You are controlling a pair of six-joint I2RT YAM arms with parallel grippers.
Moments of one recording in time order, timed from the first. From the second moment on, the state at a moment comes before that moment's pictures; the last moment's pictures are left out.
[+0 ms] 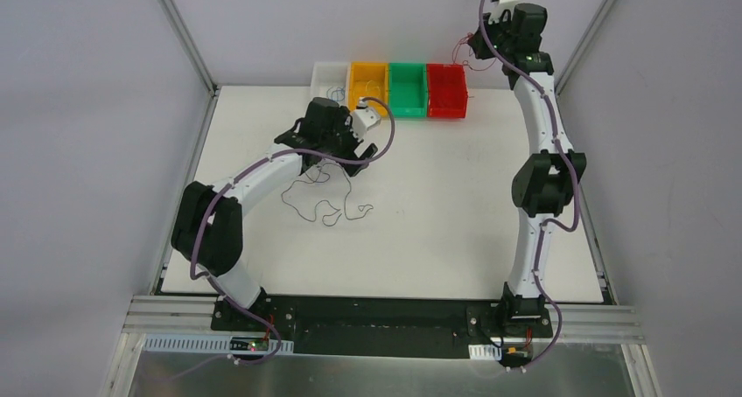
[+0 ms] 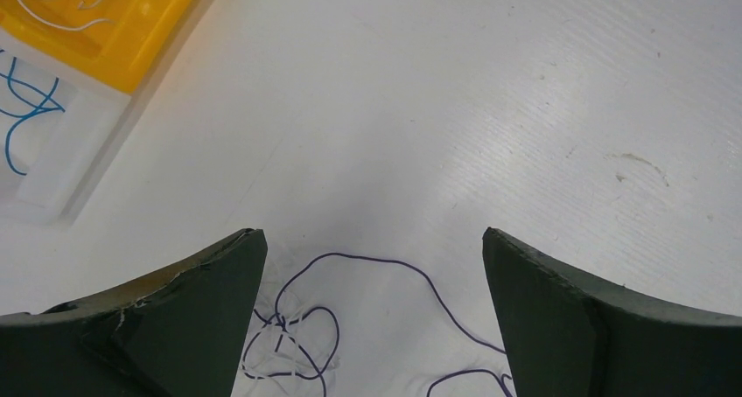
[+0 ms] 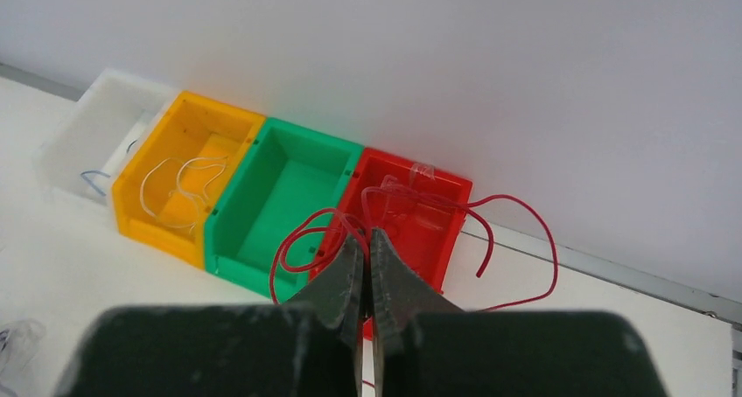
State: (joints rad) left arm -0.48 1.64 1.24 -0.24 0.28 0.41; right arm 0.06 2.19 2.34 -0.44 -0.35 -0.06
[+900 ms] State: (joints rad) left arm -0.48 1.74 1.29 -0.31 0.17 0.38; right arm 0.12 2.62 2.35 -0.10 -0.26 0.34
